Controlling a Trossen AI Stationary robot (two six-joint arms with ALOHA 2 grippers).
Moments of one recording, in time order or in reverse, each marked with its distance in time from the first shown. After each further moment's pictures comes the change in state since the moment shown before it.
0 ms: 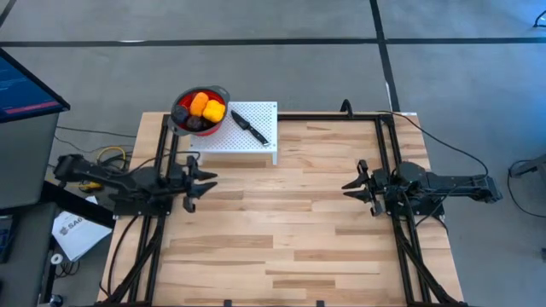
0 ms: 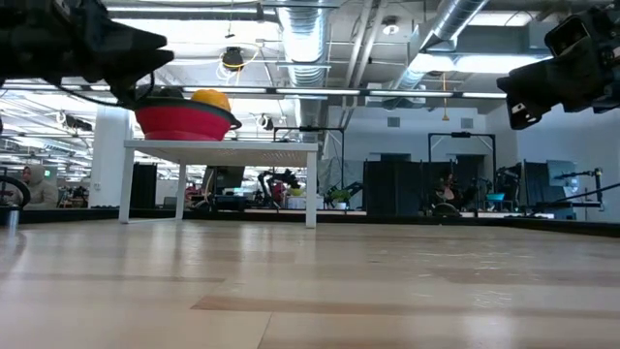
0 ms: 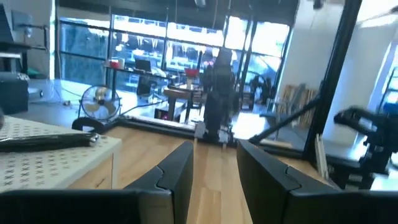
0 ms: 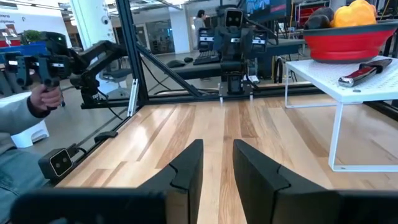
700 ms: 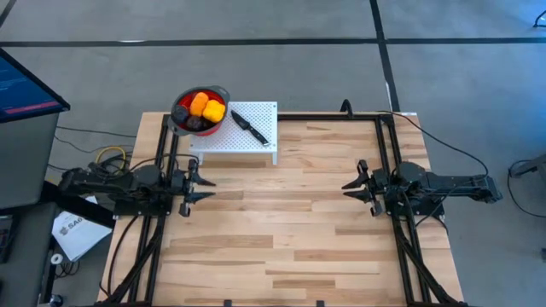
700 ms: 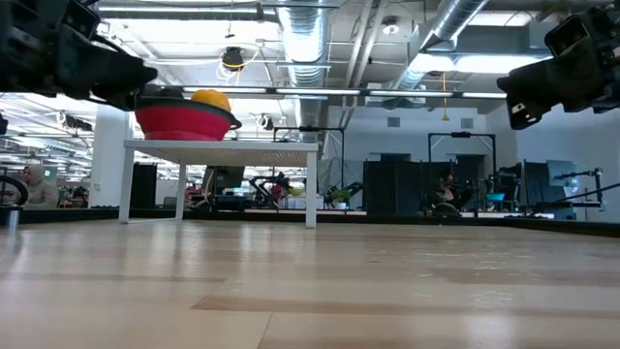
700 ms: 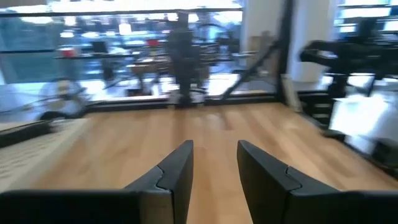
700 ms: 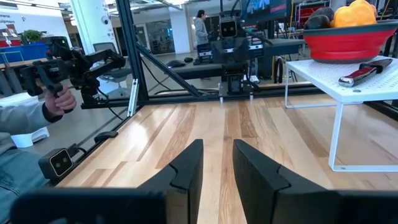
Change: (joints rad) left arm 0.130 -0.223 -0.001 -0.377 0.318 0.150; right arm 0.000 0.000 -0.001 0.000 0.000 0.000
